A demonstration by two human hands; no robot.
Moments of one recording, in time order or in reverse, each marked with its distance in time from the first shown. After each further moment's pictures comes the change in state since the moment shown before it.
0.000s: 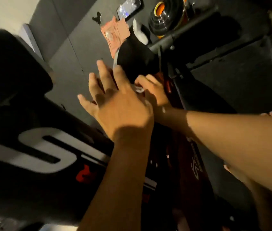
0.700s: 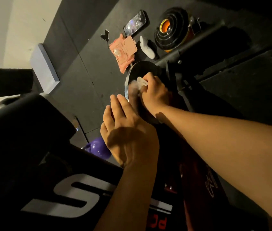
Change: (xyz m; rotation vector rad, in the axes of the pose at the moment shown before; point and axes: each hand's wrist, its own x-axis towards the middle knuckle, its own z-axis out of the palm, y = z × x) left_hand 0.013 -0.008 0.011 -0.049 0.132 0.046; right_hand 0.062 0.006 0.004 0.050 0.057 0.484
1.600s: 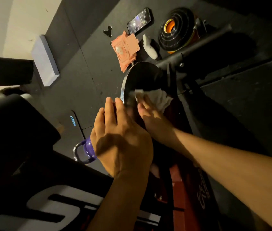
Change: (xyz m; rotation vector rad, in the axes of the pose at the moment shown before) left_hand -0.001 0.010 -0.011 0.017 0.059 -0.031; right_hand -0.040 0.026 -0.006 0.392 -0.437 -0.077
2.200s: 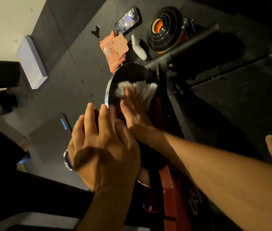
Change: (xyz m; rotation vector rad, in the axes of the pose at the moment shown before) left_hand -0.003 -0.005 0.006 0.045 0.004 0.014; right_hand 0.034 0.017 0.014 -0.125 0.048 -0.066
